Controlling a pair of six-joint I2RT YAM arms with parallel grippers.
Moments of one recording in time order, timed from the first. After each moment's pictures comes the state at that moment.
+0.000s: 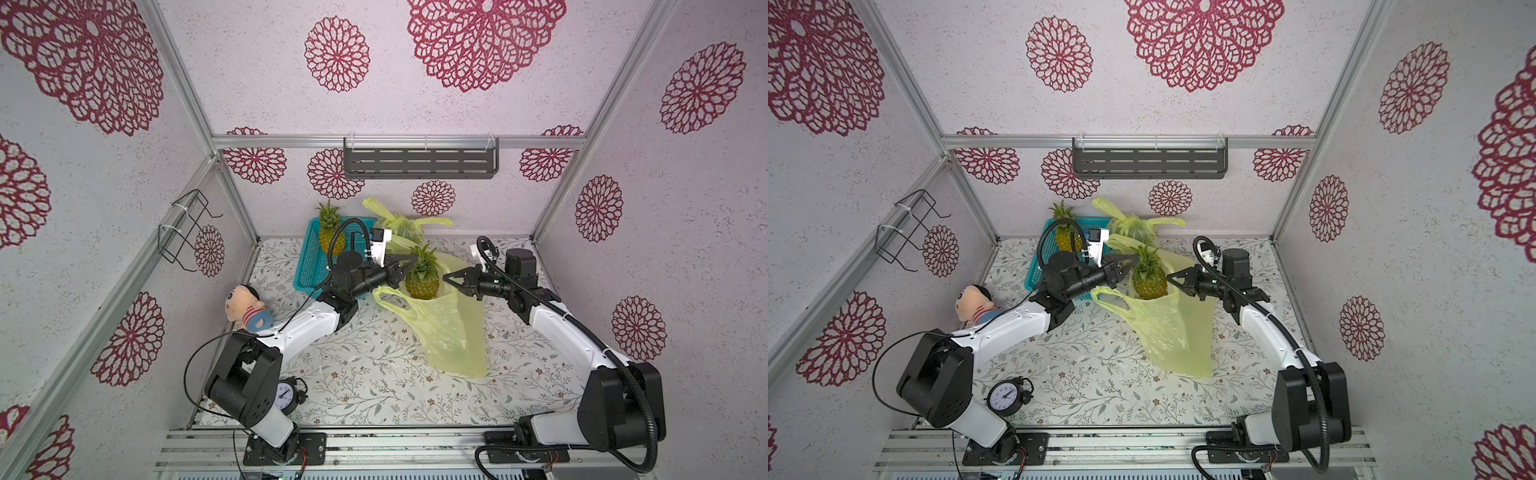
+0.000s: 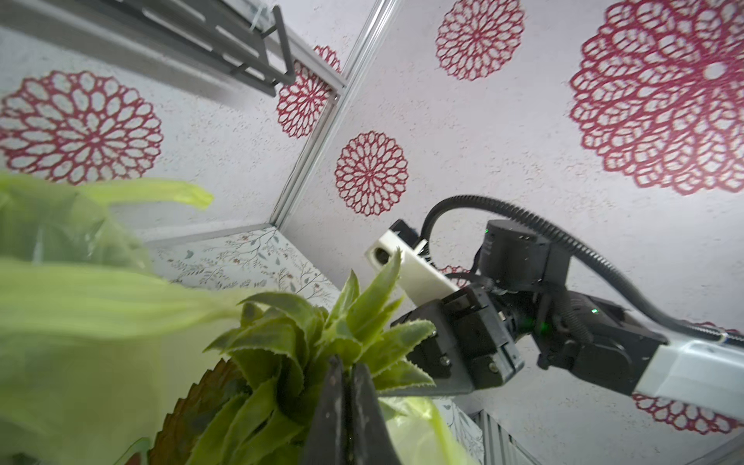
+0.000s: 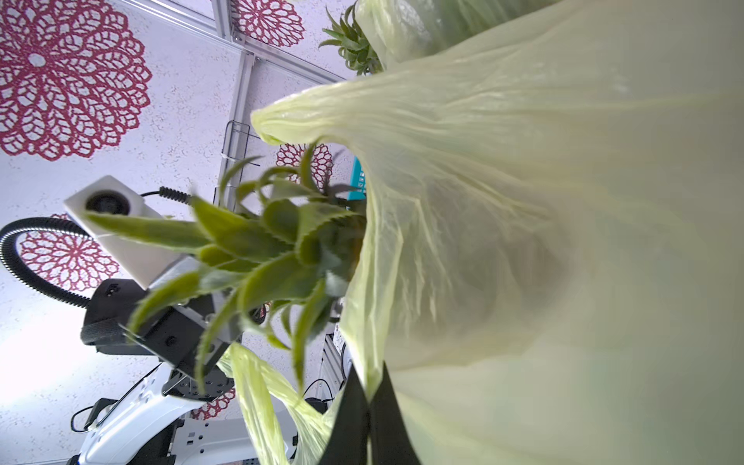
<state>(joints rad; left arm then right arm) -0.55 1.62 1.05 0.58 0.46 -0.53 0.19 1.40 1.00 -0.08 -0.89 0.81</state>
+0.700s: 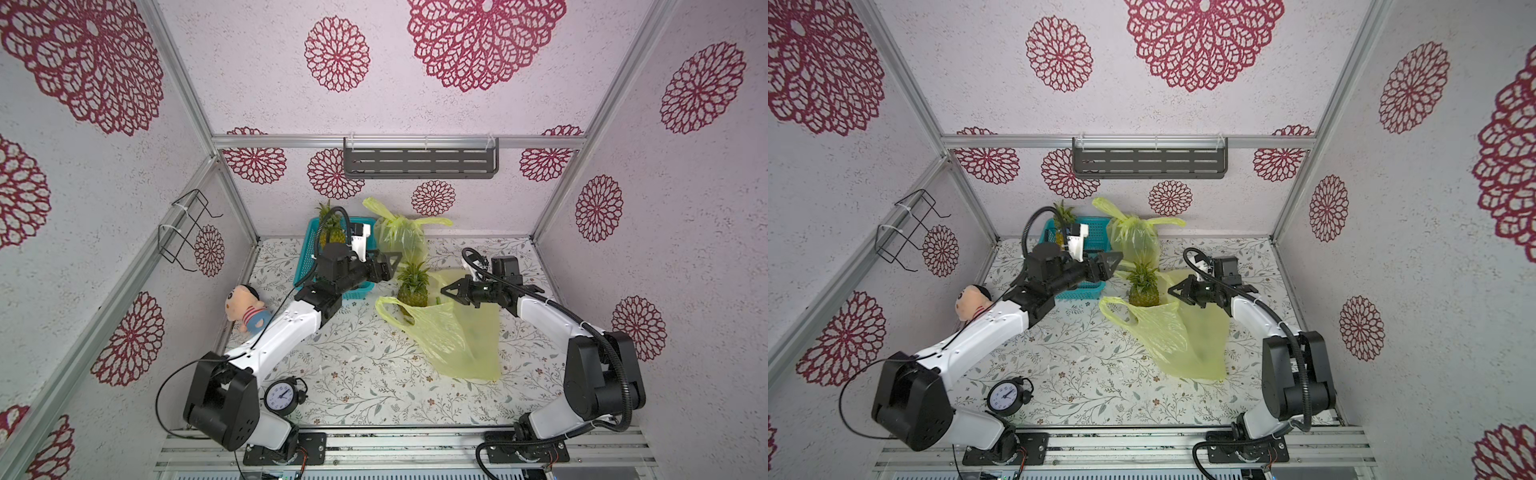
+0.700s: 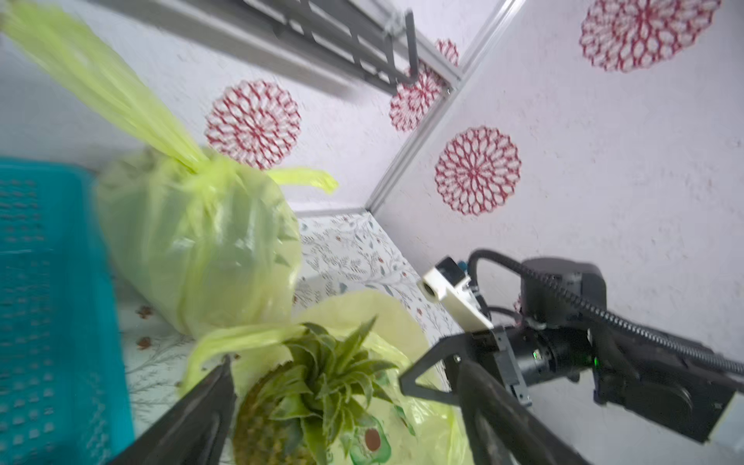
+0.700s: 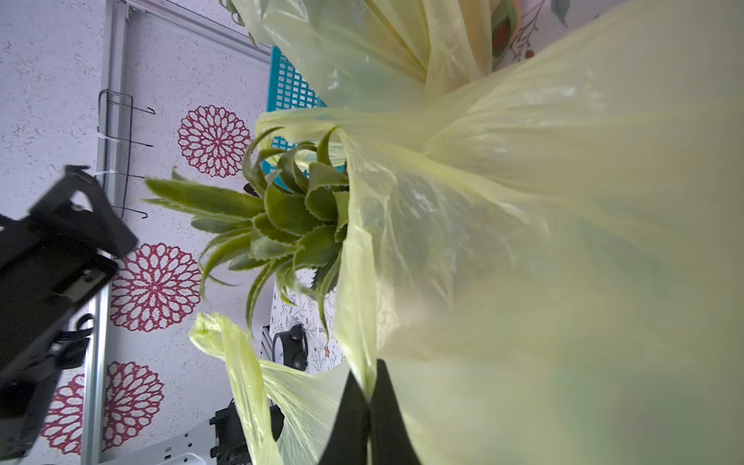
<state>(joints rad) -0.43 1.43 1.13 0.12 0.25 -0.44 0.19 1.55 1.03 -0.22 -0.81 0.57</state>
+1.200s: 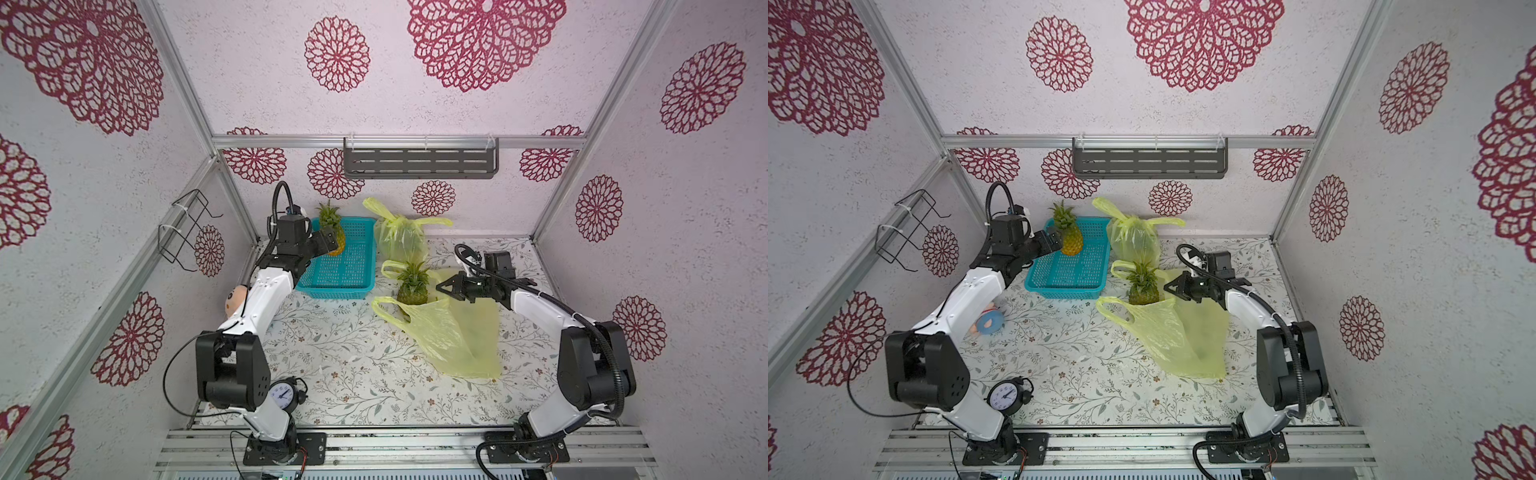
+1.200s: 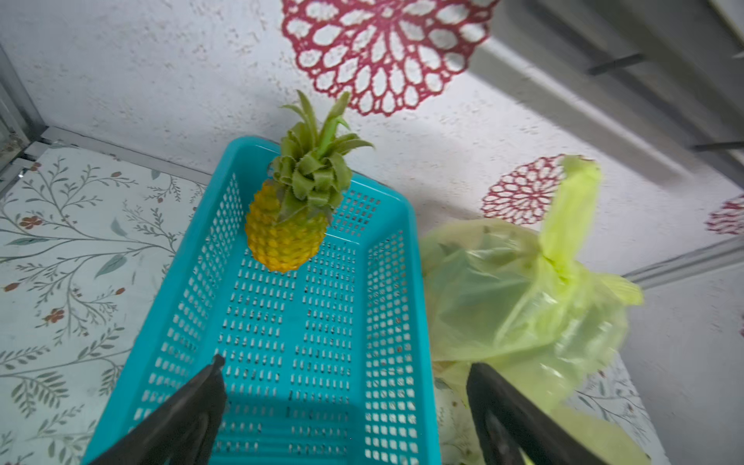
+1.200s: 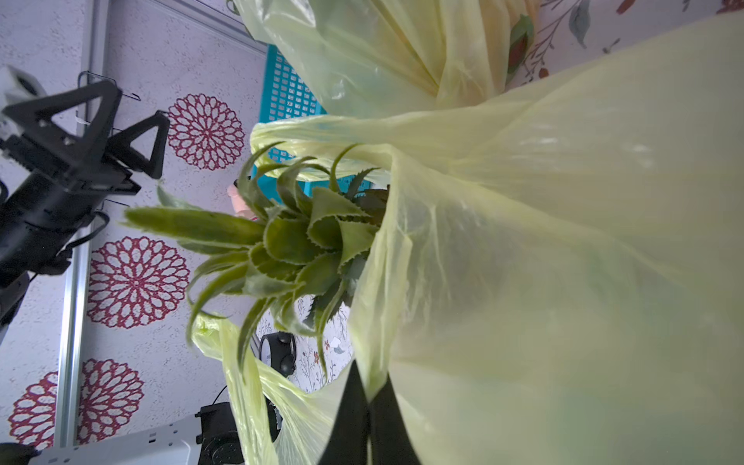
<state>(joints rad) -0.09 1.72 1.47 -0.25 0.07 -0.40 0.22 1.63 1.11 -0.24 -0.78 0.54</state>
